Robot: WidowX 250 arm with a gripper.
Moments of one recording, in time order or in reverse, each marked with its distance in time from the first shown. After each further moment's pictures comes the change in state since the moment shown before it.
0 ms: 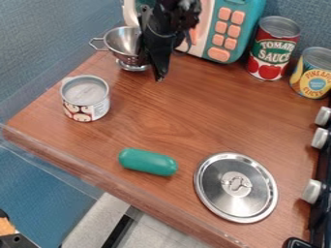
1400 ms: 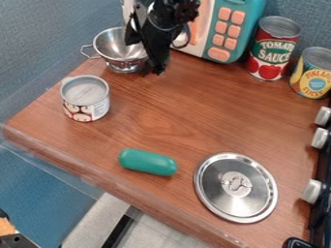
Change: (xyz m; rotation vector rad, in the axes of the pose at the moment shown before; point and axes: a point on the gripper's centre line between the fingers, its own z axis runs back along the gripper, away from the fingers) arm 0.002 0.004 -0.011 -0.018 0.082 0.113
